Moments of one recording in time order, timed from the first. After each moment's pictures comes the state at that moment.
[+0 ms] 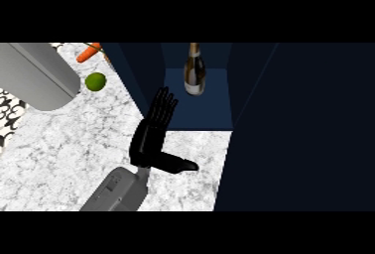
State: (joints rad) left arm -0.34 0.06 -0.44 -1.19 0.60 0.13 -0.45; right arm 0.48 -0.59 0.50 -2.52 -0.03 -0.38 -0.03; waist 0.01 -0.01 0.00
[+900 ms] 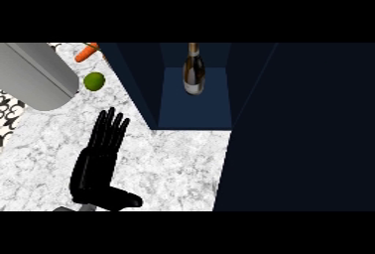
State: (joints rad) left arm -0.01 0.28 -0.37 -1.53 0.64 0.03 -0.46; right arm 0.43 -0.72 0.59 -2.51 -0.04 -0.16 -0.02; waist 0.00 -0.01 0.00
